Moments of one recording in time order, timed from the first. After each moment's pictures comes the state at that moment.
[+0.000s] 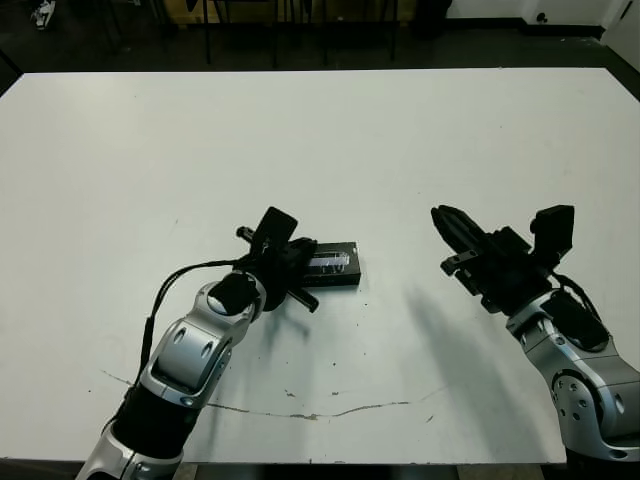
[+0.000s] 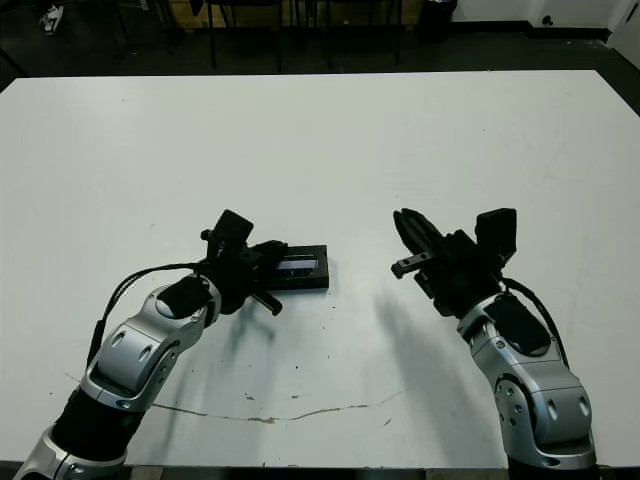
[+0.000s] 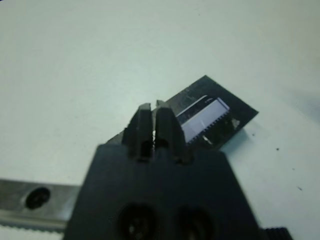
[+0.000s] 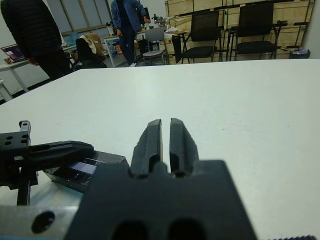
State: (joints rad) left arm -0.24 0.22 -0.32 -0.18 -0.08 0.70 -0.27; right arm -0.04 -0.34 -0.07 -0.41 0.46 0.51 0.31
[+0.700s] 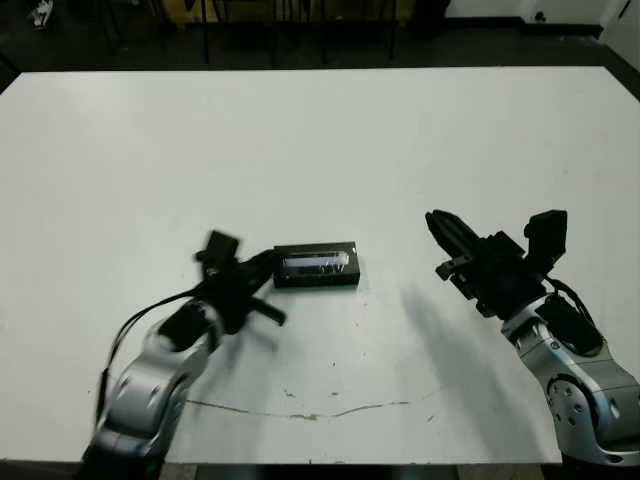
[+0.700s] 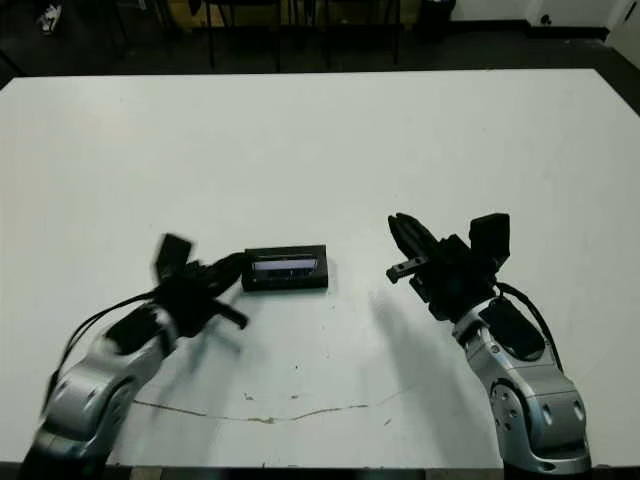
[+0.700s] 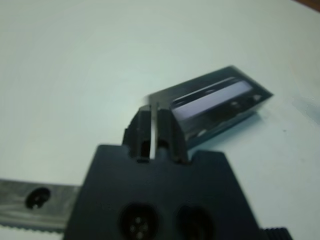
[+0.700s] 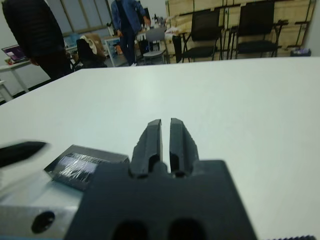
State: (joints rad) left arm 0.06 0.24 -0.06 -0.40 -0.19 0.47 -0.28; right arm -0.01 -0.31 -0.05 -0.42 0.41 0.45 0.29
